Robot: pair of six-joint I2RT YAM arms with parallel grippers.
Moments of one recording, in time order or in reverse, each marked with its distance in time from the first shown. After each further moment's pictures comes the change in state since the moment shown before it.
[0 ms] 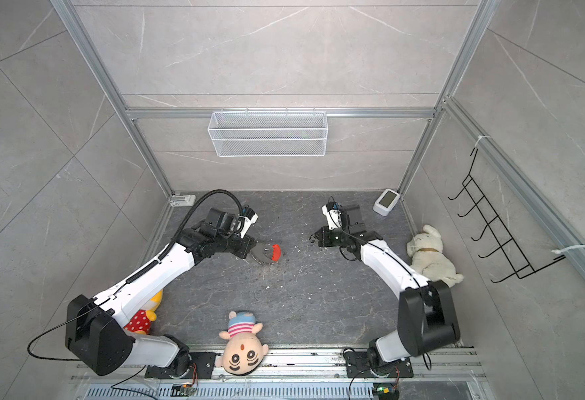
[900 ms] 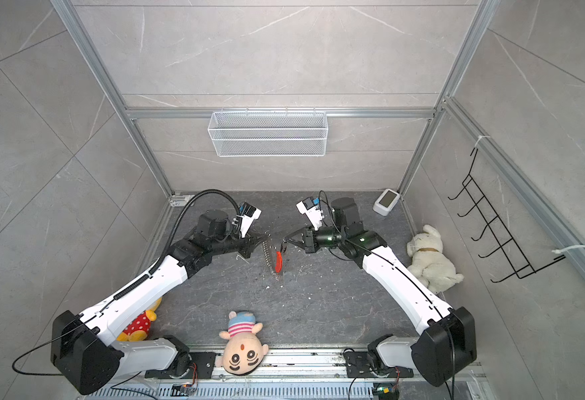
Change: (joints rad) left arm -0.035 -0.111 -0.106 0.301 0.185 -0.025; right arm 0.155 -0.094 0.138 -0.074 -0.436 0.051
